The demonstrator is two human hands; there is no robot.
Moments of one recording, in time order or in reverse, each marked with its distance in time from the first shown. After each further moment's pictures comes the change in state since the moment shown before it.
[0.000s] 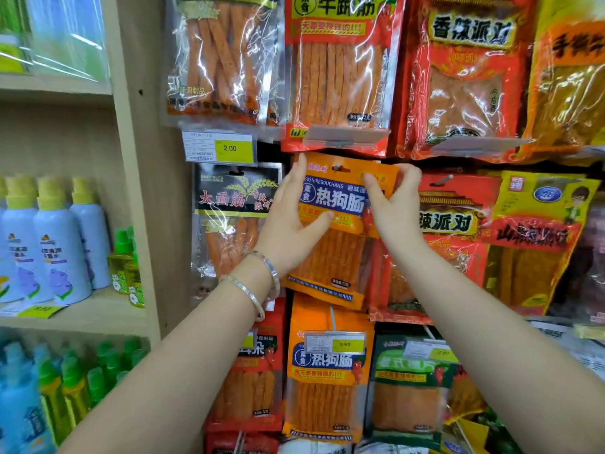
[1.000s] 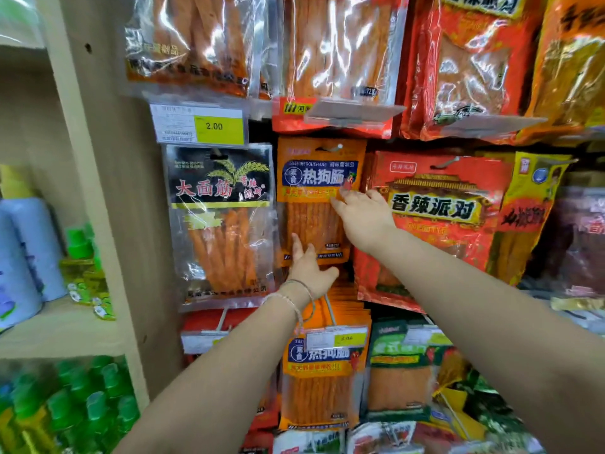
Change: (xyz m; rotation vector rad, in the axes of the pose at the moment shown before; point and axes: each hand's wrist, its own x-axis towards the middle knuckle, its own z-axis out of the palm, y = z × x) left_hand -0.028 -0.093 0.096 0.109 -0.479 -0.559; right_hand 0.005 0.051 0.038 -1.348 -0.660 -0.394
